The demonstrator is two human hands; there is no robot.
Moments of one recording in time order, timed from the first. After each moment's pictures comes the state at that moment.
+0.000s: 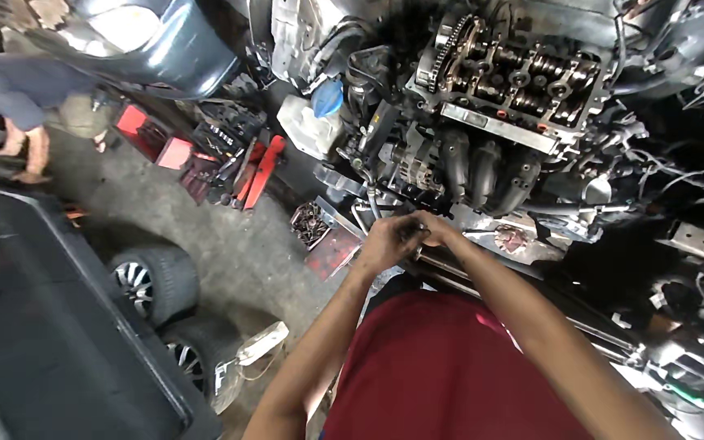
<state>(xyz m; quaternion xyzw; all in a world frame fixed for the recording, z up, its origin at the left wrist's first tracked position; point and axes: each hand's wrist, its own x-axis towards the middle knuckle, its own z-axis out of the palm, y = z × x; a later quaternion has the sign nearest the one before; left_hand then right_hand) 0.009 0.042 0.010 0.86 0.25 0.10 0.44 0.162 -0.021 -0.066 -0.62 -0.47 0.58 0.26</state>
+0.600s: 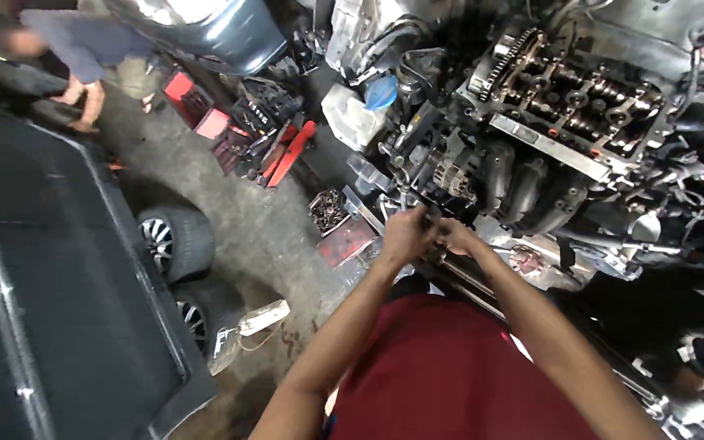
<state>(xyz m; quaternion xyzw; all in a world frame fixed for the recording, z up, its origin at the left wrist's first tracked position) 0.008 0.049 0.023 0.87 0.41 0.07 0.28 0.158 -0.013 -0.086 -0.61 -0.46 0.60 0.23</state>
